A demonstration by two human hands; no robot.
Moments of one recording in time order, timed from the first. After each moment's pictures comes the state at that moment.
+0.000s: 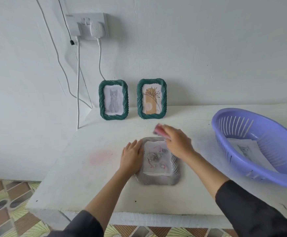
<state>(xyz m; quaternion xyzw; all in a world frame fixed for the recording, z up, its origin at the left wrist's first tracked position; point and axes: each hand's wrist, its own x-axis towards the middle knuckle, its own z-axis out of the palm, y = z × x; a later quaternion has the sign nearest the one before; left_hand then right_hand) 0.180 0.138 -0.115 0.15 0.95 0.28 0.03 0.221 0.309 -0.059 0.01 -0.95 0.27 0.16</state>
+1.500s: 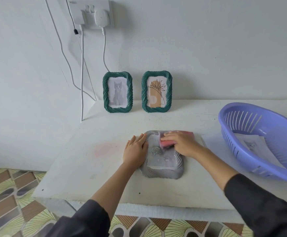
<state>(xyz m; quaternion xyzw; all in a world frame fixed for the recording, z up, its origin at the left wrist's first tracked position) 0.179 0.137 -0.121 0.16 0.96 0.24 0.02 0.212 0.329 -0.087 0.09 -0.98 0.20 0.01</state>
